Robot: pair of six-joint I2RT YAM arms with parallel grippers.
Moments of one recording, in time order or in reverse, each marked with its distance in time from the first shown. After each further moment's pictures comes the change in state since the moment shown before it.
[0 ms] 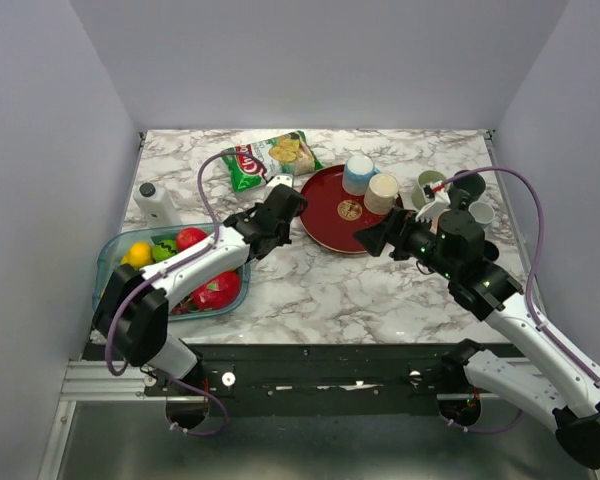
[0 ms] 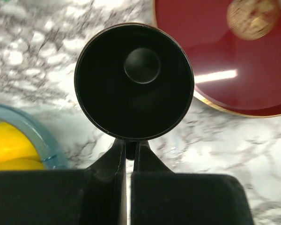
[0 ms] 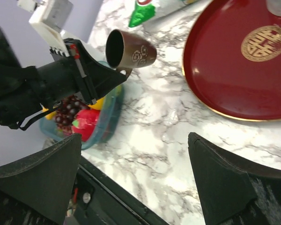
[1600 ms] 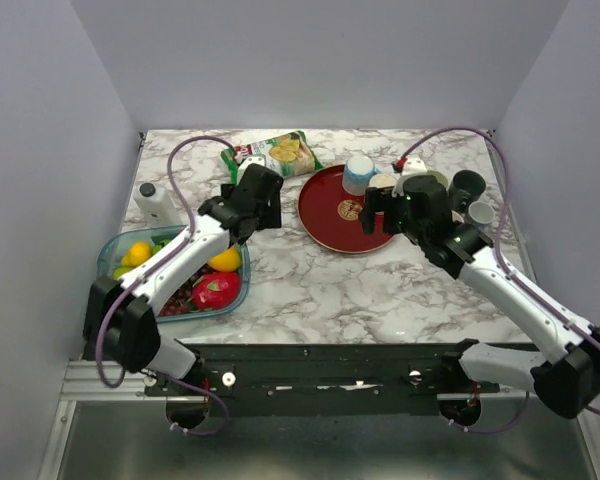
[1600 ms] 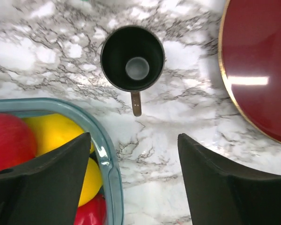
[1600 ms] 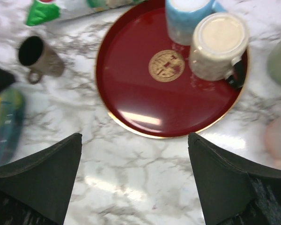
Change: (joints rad) left arm 0.146 0.061 0.122 -0.179 -0.022 0.003; right arm 0.000 0.265 0.208 -0.151 0.283 -0.329
